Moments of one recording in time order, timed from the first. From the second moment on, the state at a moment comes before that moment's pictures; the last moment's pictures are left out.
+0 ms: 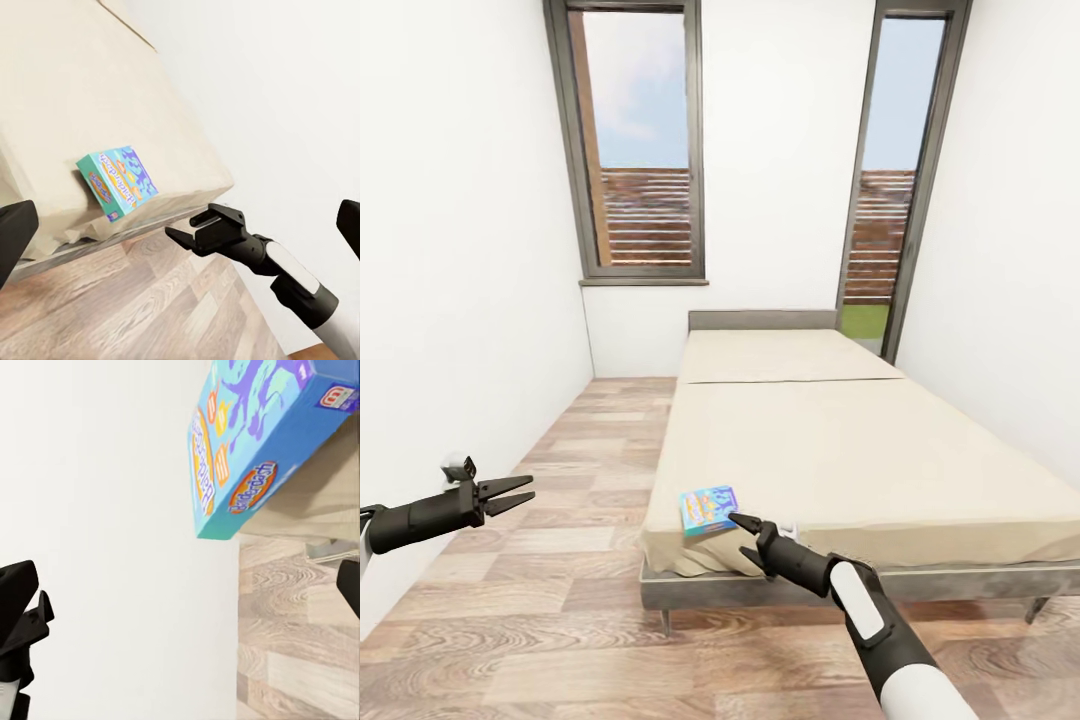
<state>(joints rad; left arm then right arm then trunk) -0.61 0.47 0.36 -0.91 0.11 0.97 -1.52 -0.53 0.10 -0.09 -0.75 -0.78 0.76 0.51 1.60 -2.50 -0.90</state>
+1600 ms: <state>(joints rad) -0.61 0.47 0.36 -0.91 0.11 0.97 -1.52 -0.53 0.10 -0.09 -0.71 -0.88 0.76 0.51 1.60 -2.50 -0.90</state>
